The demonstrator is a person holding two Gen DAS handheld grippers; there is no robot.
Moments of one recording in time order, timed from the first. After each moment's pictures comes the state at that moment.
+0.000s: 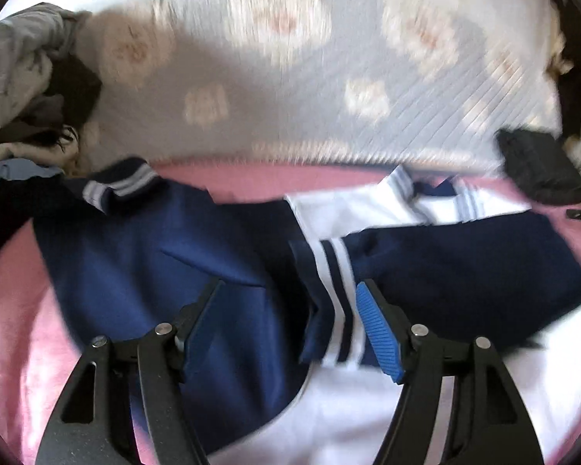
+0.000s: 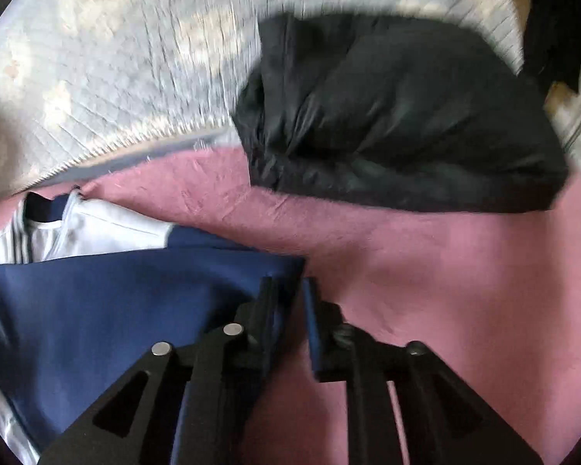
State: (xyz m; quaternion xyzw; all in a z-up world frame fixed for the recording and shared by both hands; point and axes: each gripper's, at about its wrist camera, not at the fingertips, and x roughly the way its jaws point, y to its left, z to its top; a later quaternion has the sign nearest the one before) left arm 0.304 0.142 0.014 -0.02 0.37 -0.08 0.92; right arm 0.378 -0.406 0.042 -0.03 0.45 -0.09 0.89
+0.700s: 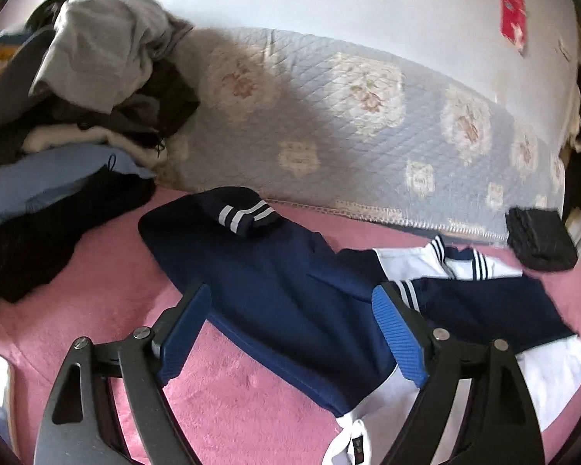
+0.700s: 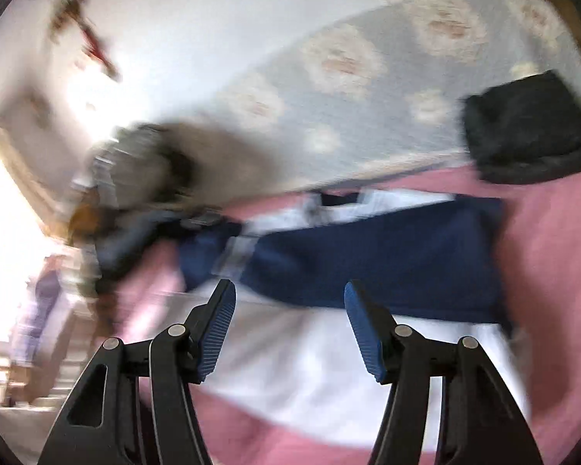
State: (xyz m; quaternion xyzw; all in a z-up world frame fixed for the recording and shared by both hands) left arm 0.254 0.278 0.060 -0.11 0.32 -0.02 0.94; right arm 0.159 -0.290 0.163 0.17 0.34 0.26 0.88
